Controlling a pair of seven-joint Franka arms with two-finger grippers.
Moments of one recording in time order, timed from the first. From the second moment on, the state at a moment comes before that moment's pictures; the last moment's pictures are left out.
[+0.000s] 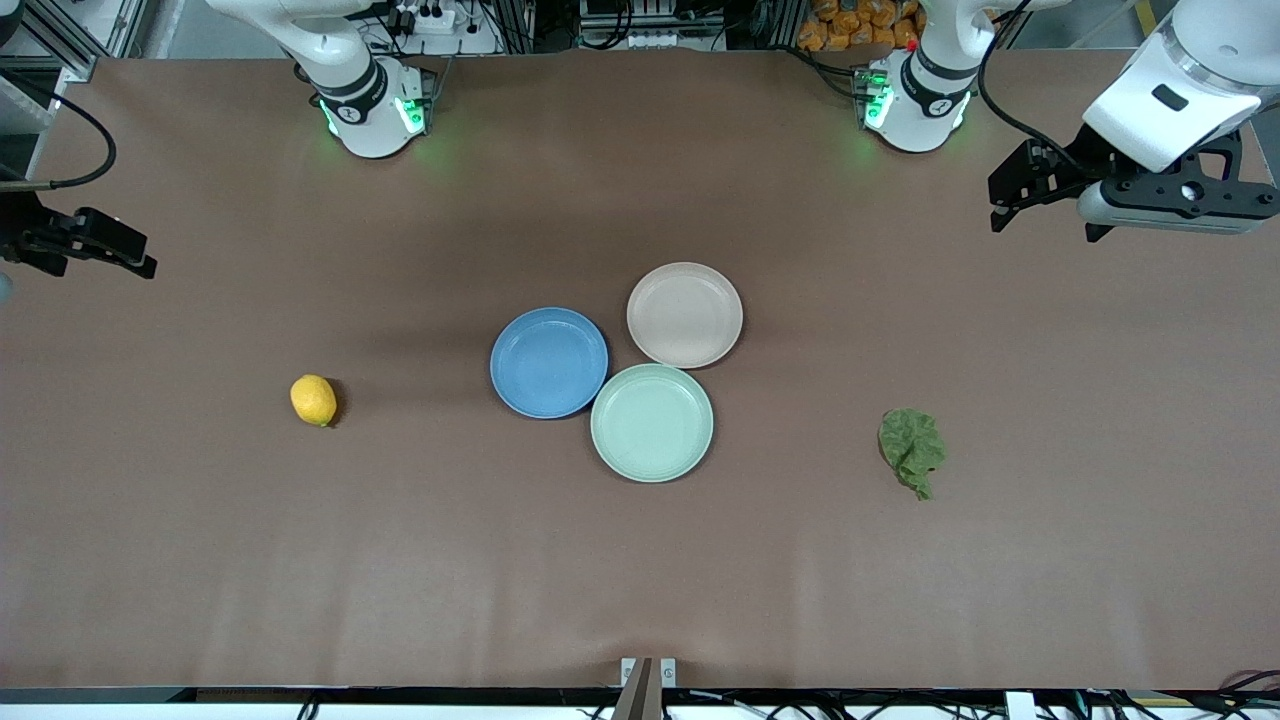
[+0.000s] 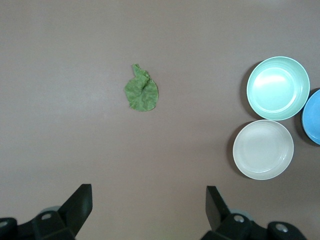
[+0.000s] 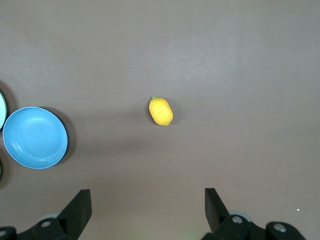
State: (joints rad) left arm -0.09 -0.06 -0.16 -1.58 -0.02 1.58 -0.13; right arm 0.05 0.05 -0.08 -1.48 0.01 1.48 0.01
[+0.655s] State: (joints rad) left arm -0.09 -0.06 -0.16 -1.58 -0.02 1.58 -0.13; right arm 0.05 0.05 -0.08 -1.48 0.01 1.48 0.01
